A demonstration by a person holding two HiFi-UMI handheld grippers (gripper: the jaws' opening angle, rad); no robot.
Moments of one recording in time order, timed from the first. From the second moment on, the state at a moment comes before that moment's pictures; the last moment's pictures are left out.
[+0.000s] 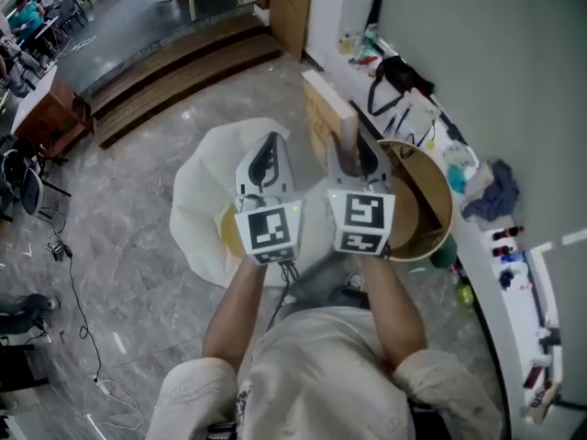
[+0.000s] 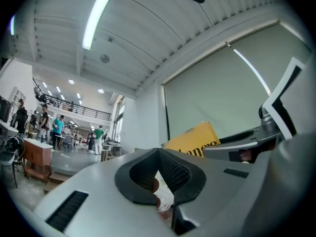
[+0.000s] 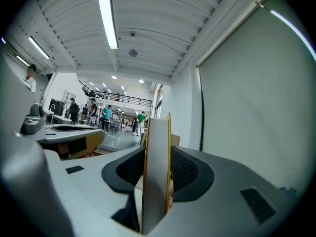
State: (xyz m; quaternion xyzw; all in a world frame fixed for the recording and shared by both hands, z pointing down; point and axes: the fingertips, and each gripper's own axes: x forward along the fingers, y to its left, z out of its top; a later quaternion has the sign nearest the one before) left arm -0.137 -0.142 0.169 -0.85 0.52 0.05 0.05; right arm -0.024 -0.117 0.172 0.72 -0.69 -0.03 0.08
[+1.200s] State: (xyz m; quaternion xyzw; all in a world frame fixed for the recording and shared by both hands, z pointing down) left arm 0.260 -0.087 0.207 -0.93 0.35 0.03 0.03; right arm 0.354 -0.027 0.224 0.82 -0.56 0.04 0.07
